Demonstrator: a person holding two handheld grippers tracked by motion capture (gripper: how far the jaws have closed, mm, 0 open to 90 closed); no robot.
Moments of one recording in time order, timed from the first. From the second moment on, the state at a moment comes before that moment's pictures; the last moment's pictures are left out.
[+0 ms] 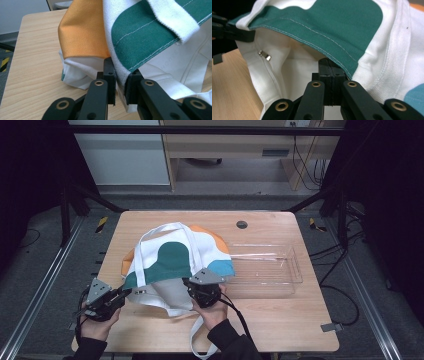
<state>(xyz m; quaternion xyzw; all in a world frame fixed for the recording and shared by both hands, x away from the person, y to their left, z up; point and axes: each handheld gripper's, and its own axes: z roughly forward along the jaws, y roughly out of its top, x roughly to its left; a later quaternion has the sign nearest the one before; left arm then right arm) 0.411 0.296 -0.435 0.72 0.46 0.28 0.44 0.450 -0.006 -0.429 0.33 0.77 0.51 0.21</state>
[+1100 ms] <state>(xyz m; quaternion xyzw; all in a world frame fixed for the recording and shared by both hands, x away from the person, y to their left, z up) 0.409 0.293 -0.436 0.73 0.45 0.29 0.43 0.454 -0.001 -0.391 0.31 0.75 0.54 0.23</state>
